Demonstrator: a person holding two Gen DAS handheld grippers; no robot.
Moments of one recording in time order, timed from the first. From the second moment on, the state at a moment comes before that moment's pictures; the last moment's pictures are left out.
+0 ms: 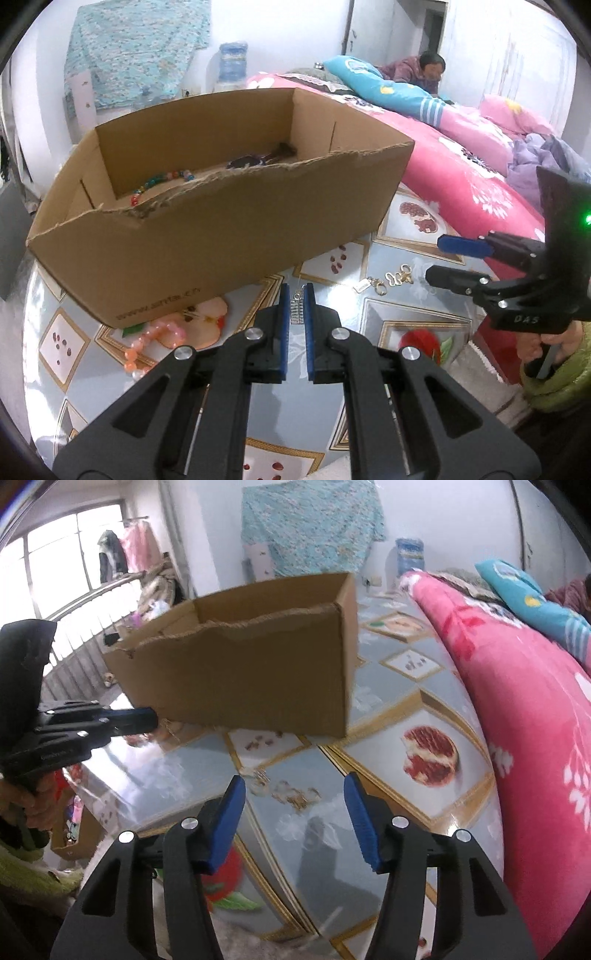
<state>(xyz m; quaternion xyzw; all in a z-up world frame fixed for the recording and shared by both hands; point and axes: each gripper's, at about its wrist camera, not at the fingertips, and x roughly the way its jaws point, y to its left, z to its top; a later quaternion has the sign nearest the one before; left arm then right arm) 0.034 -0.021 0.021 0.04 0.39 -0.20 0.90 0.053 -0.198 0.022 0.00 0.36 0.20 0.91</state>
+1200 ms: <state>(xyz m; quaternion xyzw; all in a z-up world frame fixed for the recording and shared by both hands) 0.038 0.008 -0.009 -0.01 0.41 -0.21 0.89 0.094 -0.133 -0.002 -0.06 0.43 0.25 0.86</state>
